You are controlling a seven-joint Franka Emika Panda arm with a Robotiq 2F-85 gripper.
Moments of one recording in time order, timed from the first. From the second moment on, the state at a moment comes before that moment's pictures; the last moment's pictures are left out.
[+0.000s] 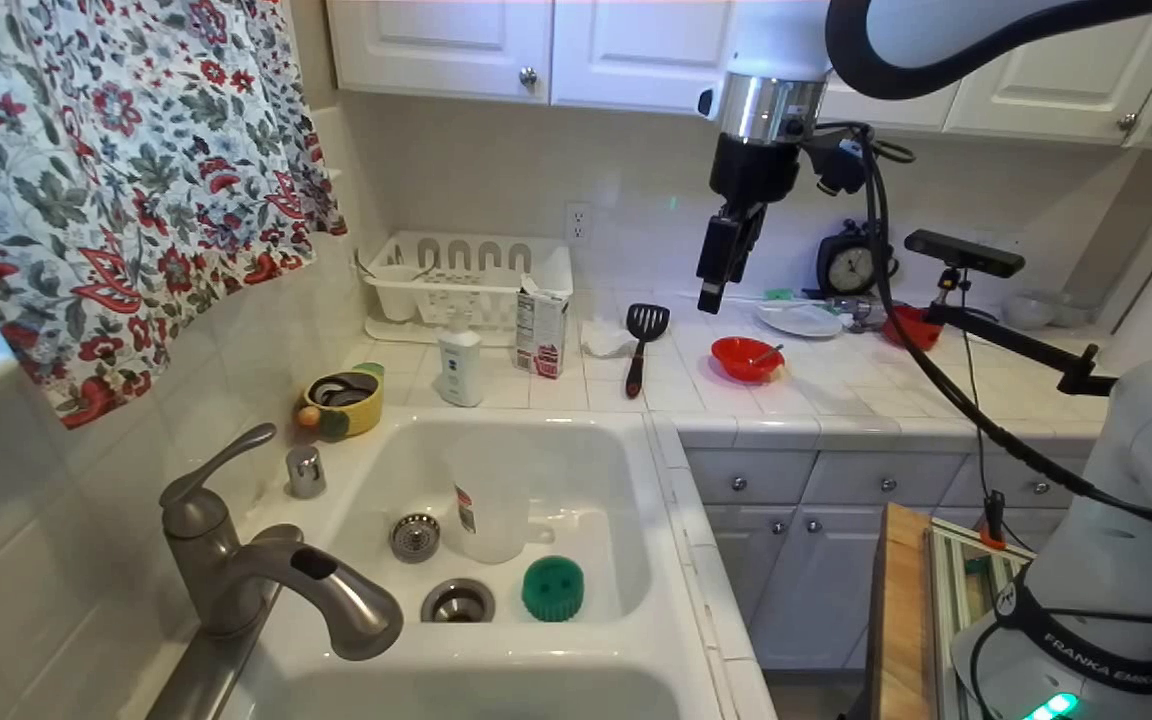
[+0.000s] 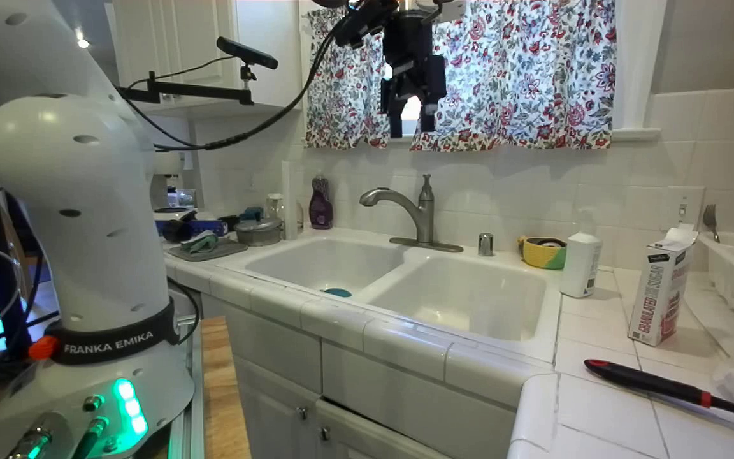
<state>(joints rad) -0.02 -0.45 0.05 -2.29 -0.07 1.89 0.06</state>
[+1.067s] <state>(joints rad) 0.01 -0.45 0.02 -2.28 -0.06 1.89 -0.07</state>
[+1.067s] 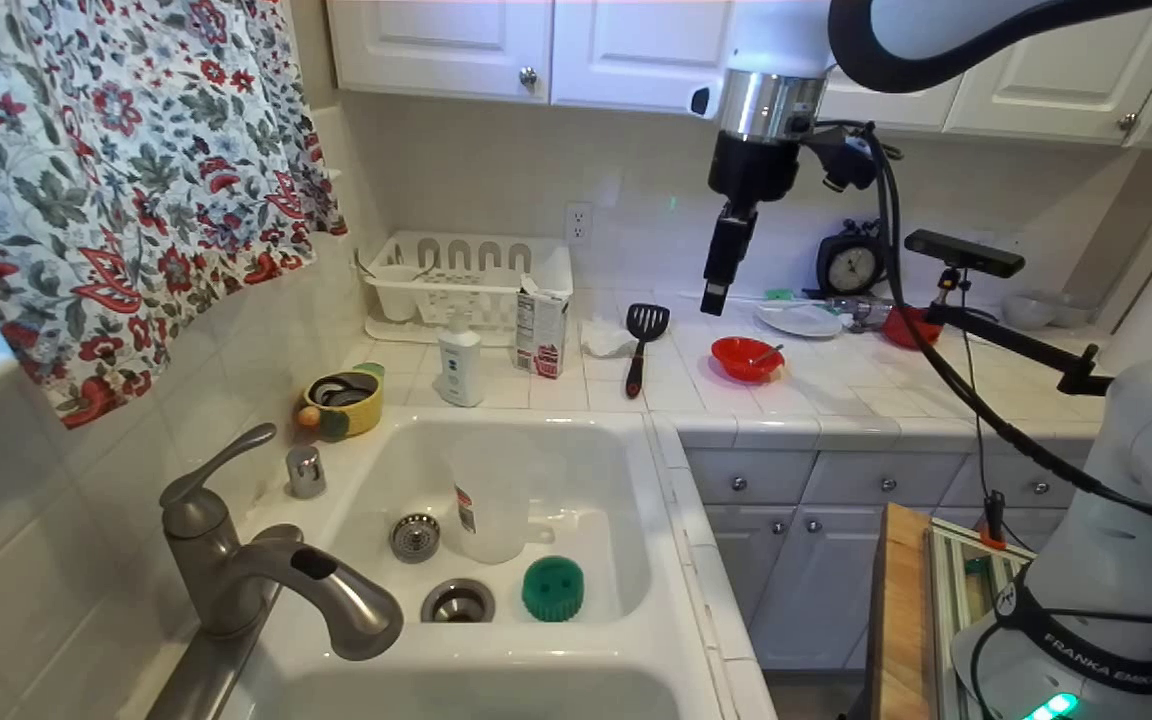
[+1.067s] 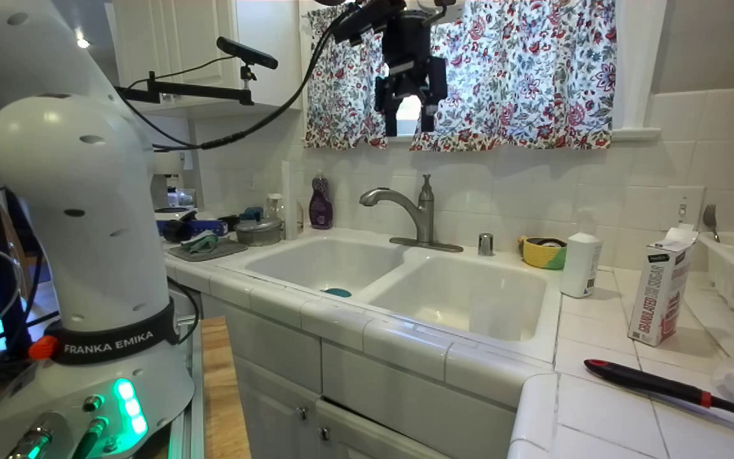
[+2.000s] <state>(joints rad) -0.04 -0.29 -0.20 -2.17 -0.06 2.01 -0.41</state>
